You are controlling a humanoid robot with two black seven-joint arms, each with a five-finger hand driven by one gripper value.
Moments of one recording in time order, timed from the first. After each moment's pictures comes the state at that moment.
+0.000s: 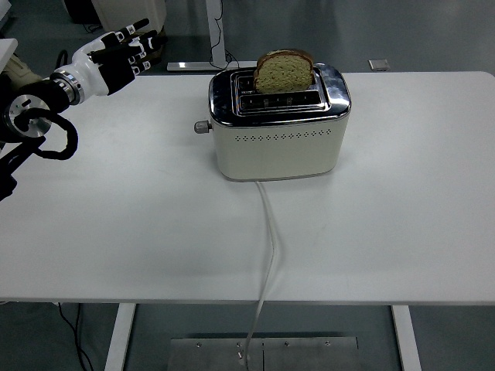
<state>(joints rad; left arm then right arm) -1.10 0.52 -0.42 -0.93 -0.16 -0.08 0.07 -0.09 0.00 0.42 0.14 -0.35 0.07 0.12</state>
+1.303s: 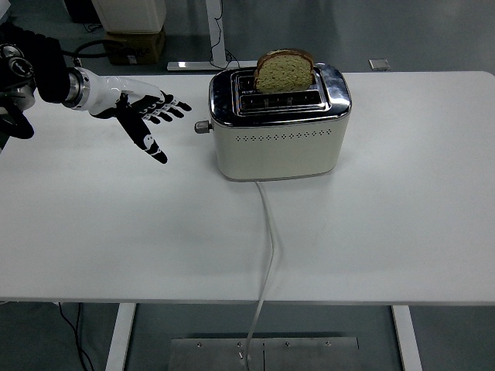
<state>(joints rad) -1.59 0.63 0.26 -1.18 0.43 -0.41 0.21 -0.09 0.00 0.42 0.14 -0.35 0.07 0.12</state>
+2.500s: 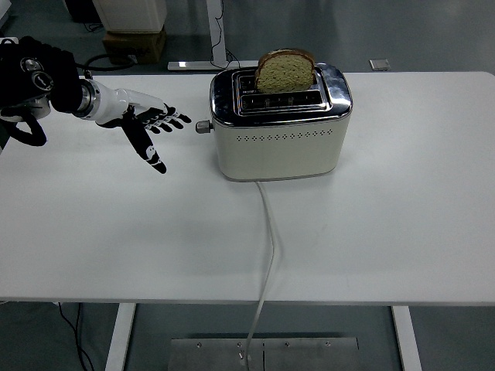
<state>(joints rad) -1.56 0.58 0.29 -1.11 0.46 -0.41 0.21 -0.09 0.00 0.42 0.14 -0.35 0.07 0.12</state>
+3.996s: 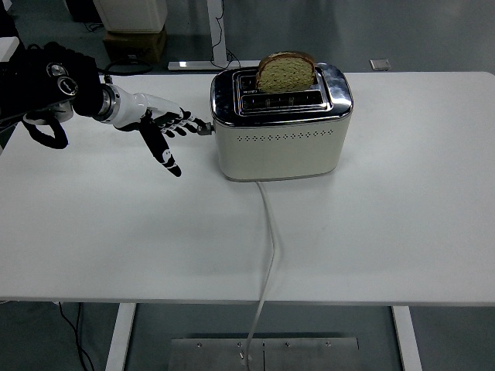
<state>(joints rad) -1.54 0.51 0.29 -1.07 0.45 -0.40 0.21 -0.09 0.00 0.42 0.14 -0.35 0.07 0.12</state>
